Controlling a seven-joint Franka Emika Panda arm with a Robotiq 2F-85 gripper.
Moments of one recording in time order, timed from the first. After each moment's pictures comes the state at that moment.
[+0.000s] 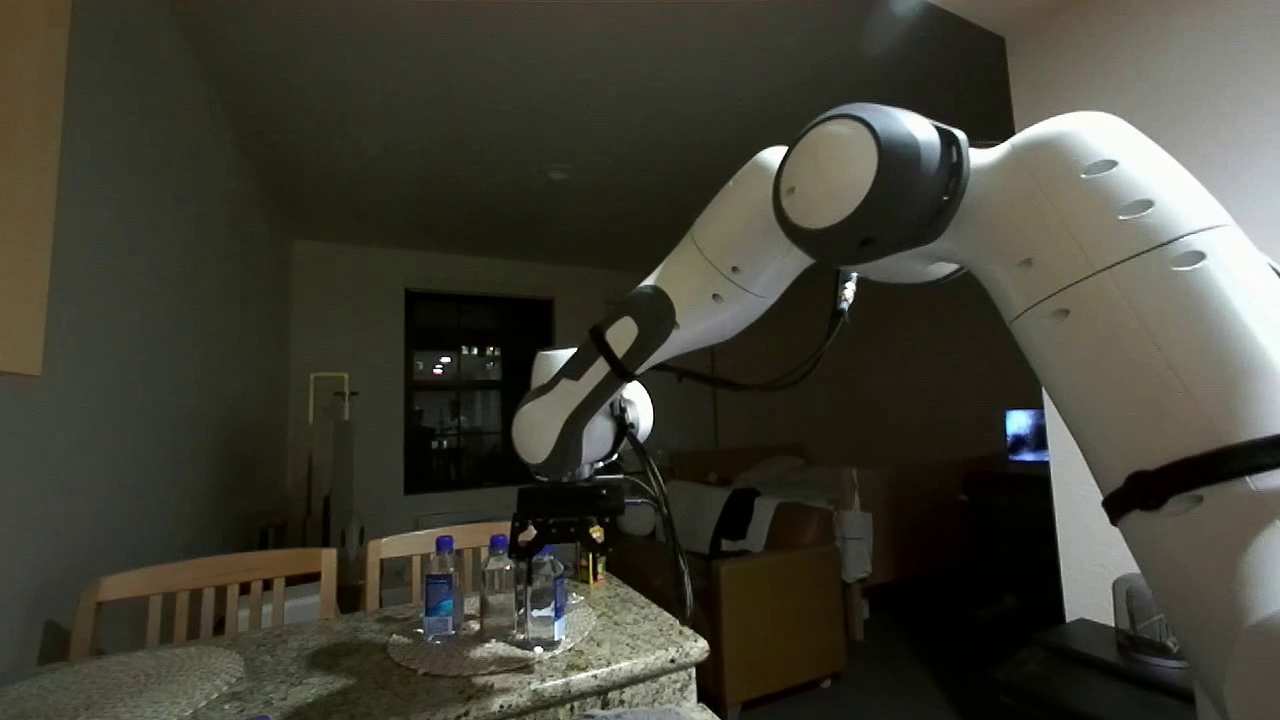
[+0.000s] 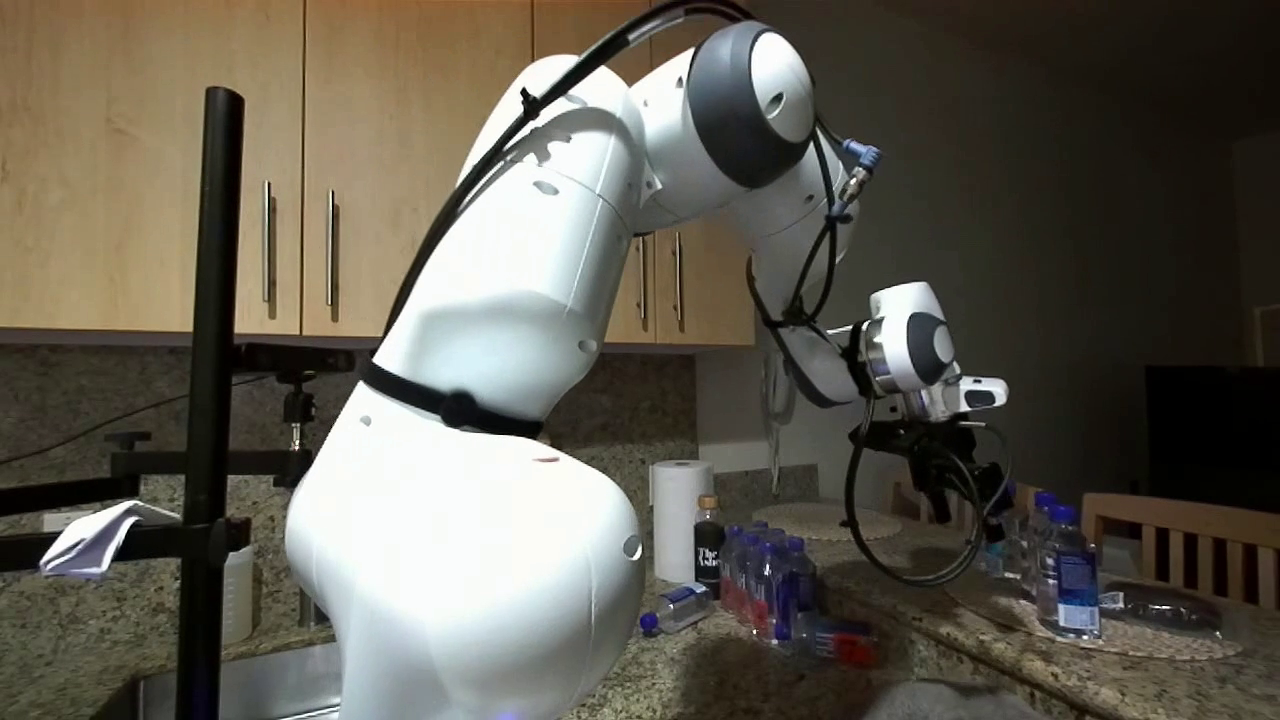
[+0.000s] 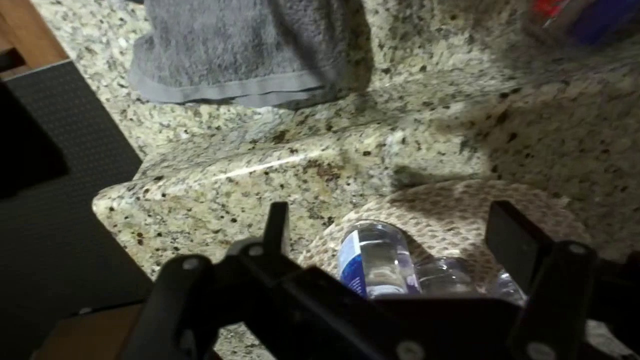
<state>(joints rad) 0.11 0.36 -0.07 -1.81 -0.18 2.41 0.70</state>
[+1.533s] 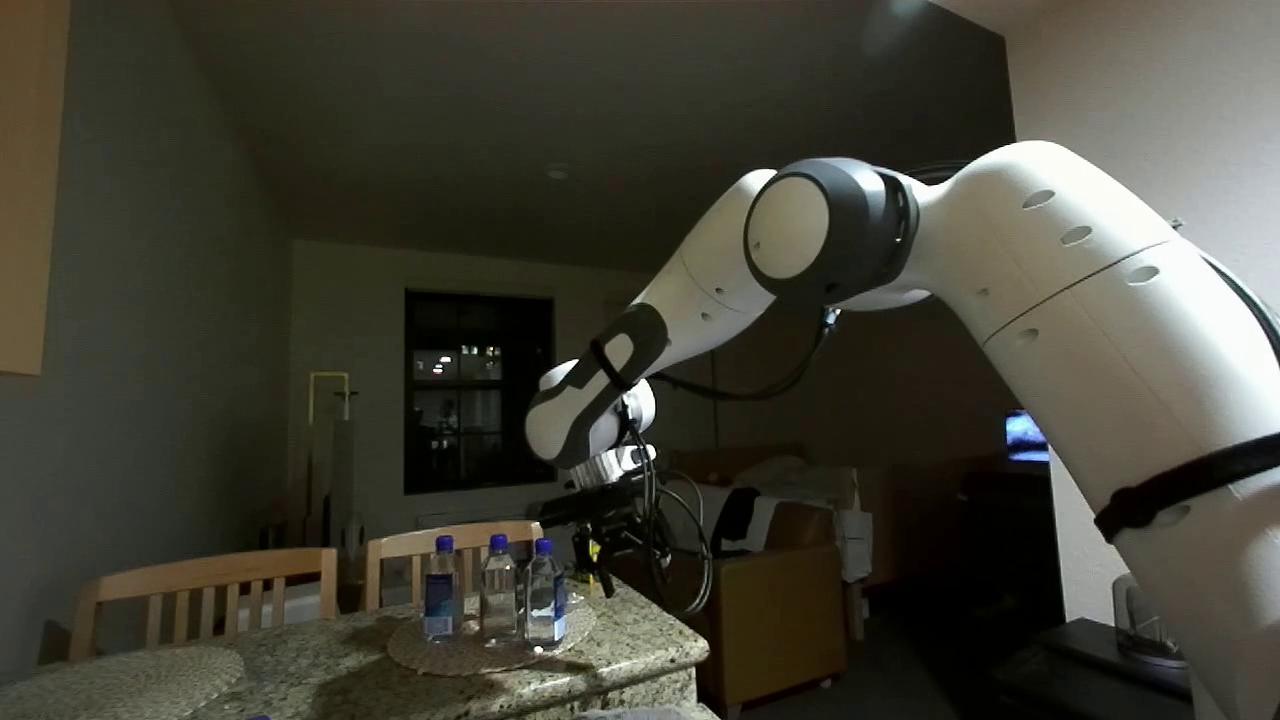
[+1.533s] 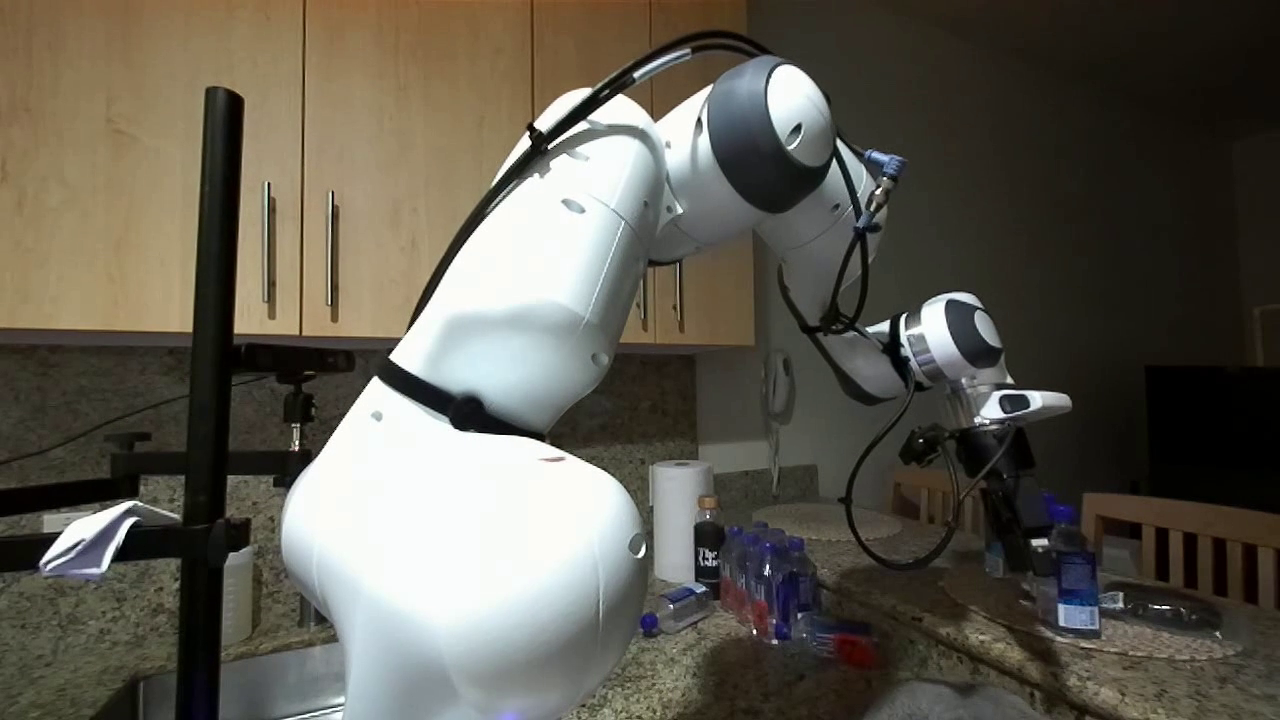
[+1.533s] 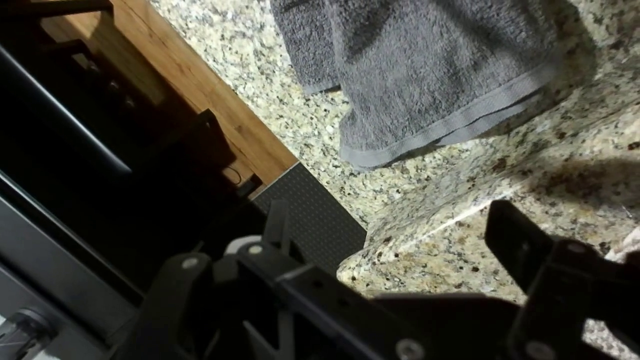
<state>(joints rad) 0.13 0.45 -0.18 -1.64 -0.23 1.95 1.08</state>
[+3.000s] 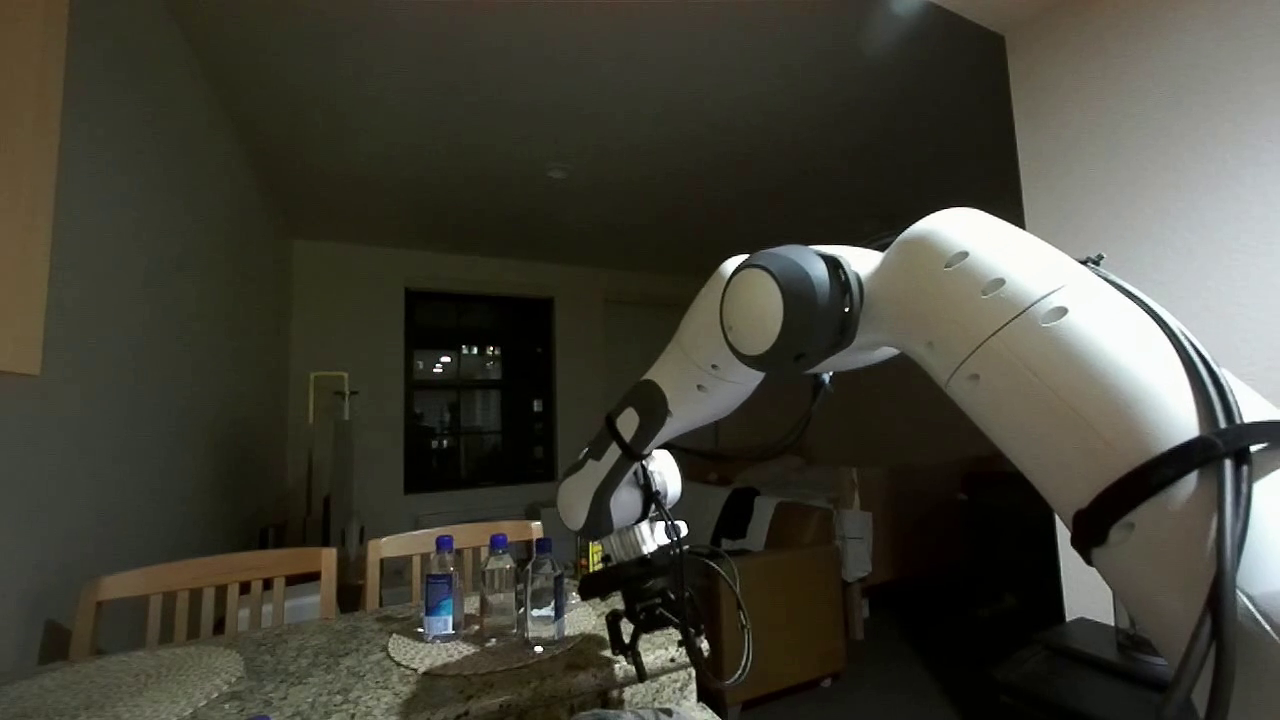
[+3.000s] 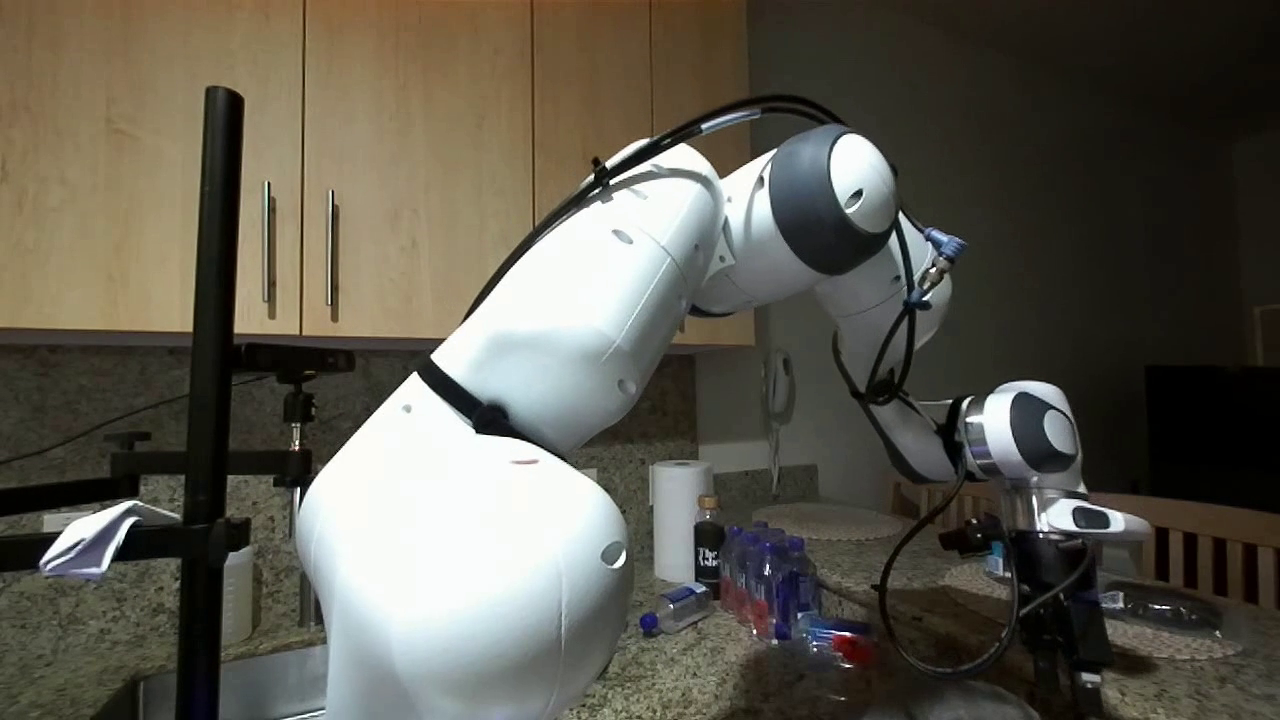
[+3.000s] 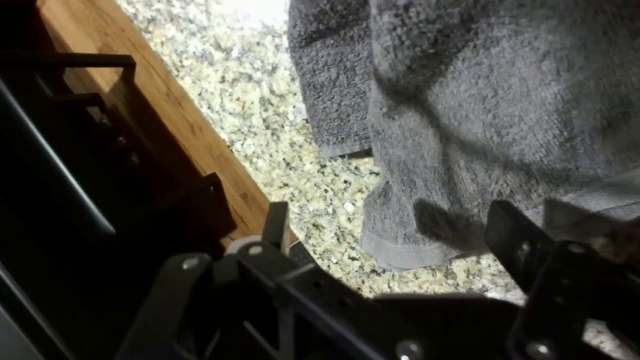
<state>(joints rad) 0.01 0.65 -0.16 -1.62 -0.09 1.99 0.90</state>
